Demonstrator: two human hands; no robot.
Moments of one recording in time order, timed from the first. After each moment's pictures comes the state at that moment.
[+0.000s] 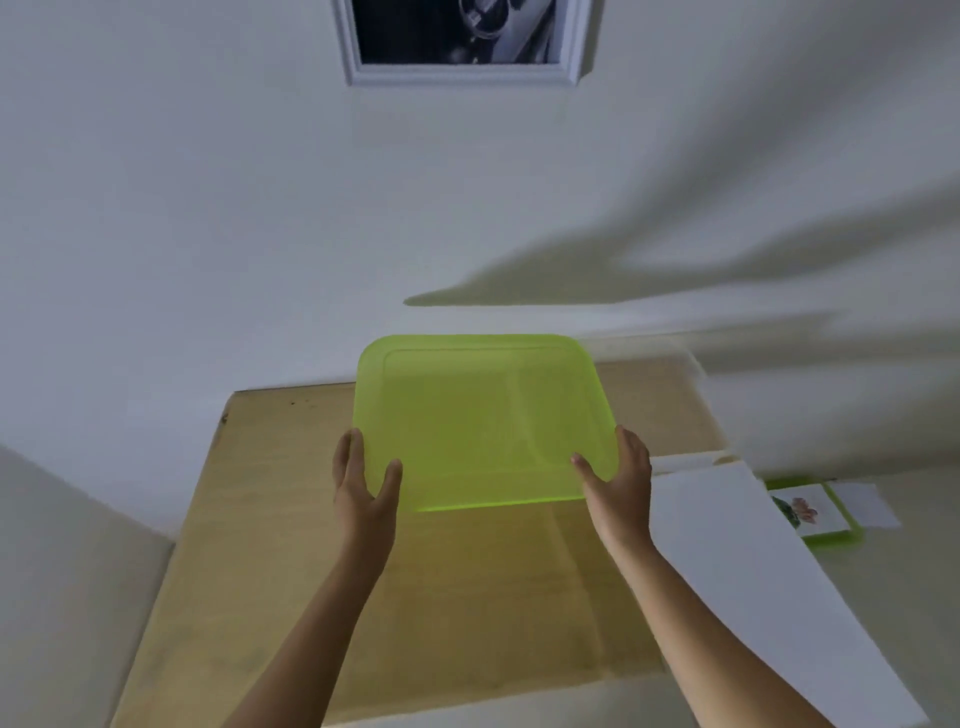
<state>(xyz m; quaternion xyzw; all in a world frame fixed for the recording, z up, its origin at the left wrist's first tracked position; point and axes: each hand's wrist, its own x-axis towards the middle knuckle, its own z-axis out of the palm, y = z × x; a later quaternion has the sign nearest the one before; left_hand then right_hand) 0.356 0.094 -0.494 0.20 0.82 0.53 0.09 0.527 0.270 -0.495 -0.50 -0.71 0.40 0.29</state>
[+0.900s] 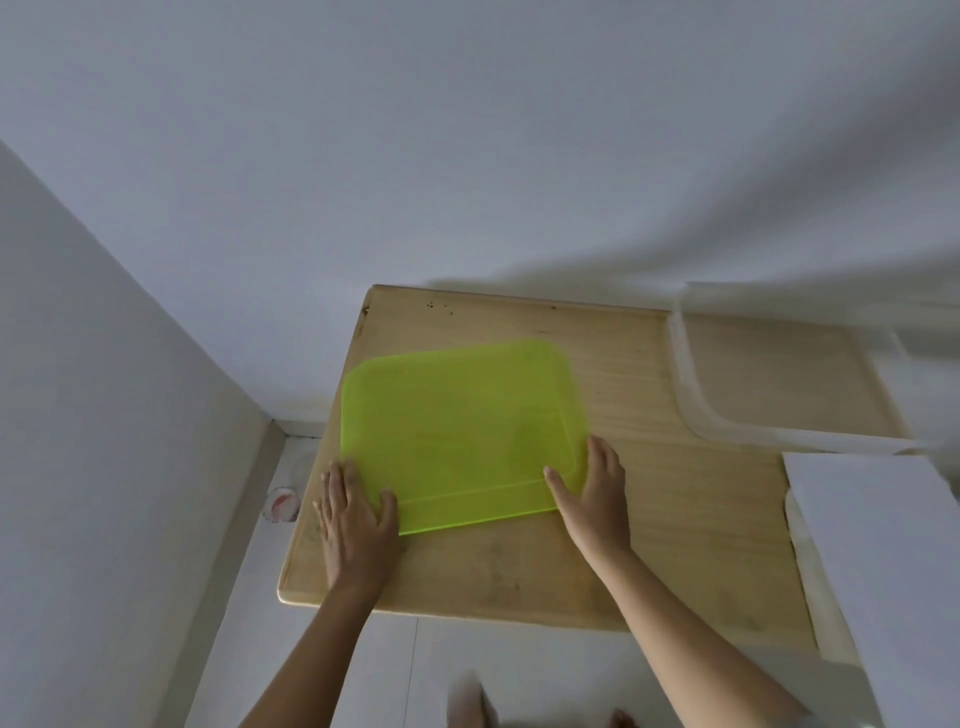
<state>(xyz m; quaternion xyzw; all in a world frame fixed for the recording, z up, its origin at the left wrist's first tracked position) 0.314 -0.092 -0.592 0.07 0.94 0.32 0.12 0.436 0.120 -0.587 -0.42 -0.84 0.32 0.11</state>
